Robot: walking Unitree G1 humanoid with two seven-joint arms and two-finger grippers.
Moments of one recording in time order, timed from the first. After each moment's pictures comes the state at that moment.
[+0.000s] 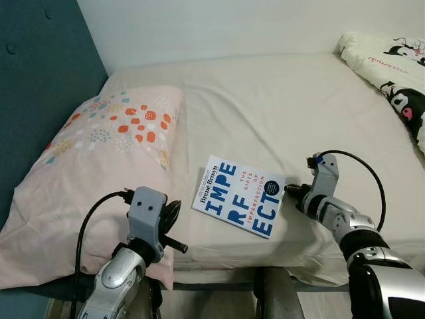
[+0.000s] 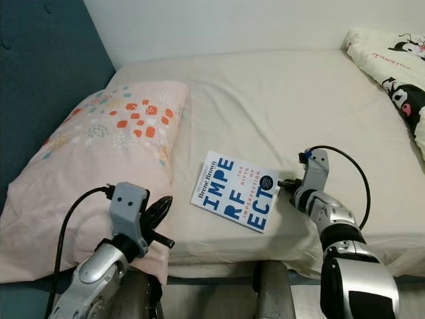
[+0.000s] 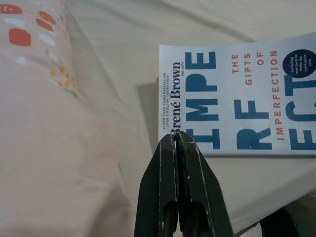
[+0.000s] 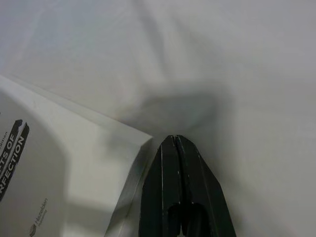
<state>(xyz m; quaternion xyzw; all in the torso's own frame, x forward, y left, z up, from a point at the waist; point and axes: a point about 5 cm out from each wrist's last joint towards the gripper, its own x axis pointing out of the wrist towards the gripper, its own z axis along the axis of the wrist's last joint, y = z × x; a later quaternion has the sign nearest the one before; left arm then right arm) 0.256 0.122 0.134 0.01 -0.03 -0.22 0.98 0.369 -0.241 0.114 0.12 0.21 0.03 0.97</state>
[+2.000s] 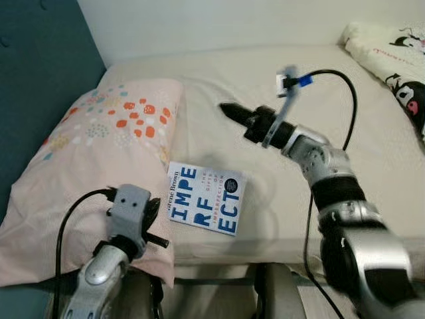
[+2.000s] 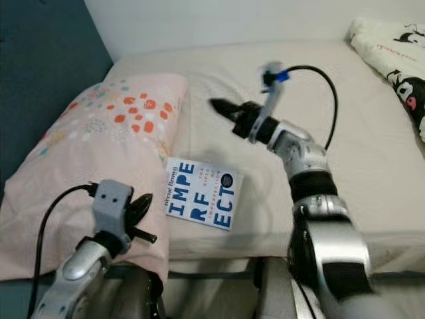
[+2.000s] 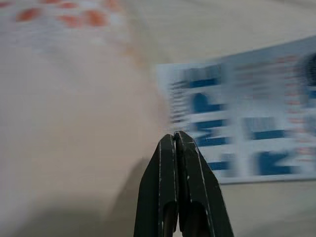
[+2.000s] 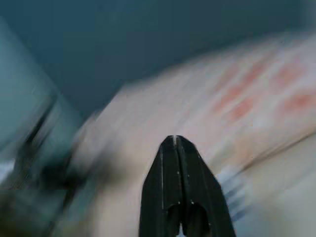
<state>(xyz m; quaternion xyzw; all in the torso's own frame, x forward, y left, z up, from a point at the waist) 0.266 0.170 0.136 0.06 -0.03 -0.12 0.99 0.364 -0.107 0.234 0.03 0.03 0.58 0.81</state>
